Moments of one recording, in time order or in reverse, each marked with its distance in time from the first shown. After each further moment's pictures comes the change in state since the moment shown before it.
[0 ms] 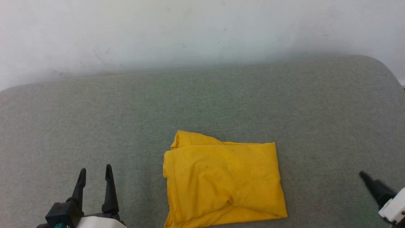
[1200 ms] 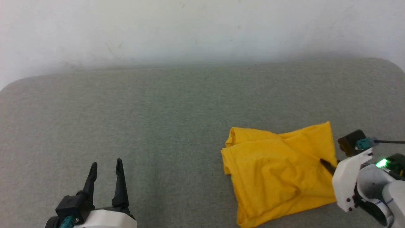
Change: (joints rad) left arm -0.036 -0.002 -0.063 0.026 -0.039 0.017 0.000; right arm -0.271 -0.237 0.633 0.078 -0.253 0.000 0.011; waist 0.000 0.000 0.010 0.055
